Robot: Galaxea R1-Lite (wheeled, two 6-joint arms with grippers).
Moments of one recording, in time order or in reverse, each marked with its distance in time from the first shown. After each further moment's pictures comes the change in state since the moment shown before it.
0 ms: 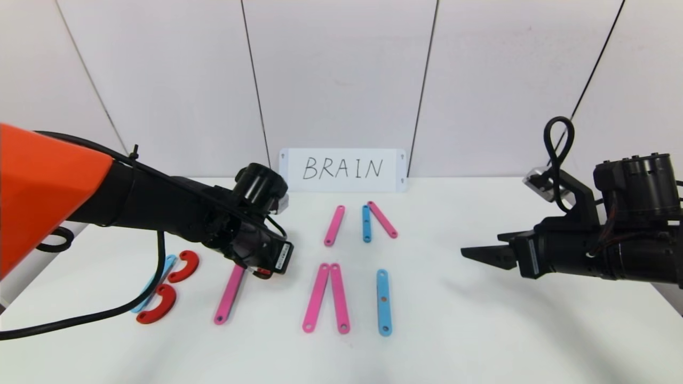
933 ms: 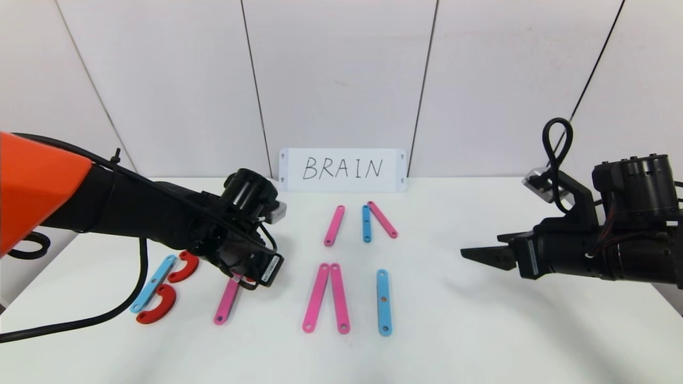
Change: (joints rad) left arm 0.020 -0.039 0.070 -0.005 -0.003 0.153; right arm 0.000 0.004 0.001 0.000 0.000 0.000
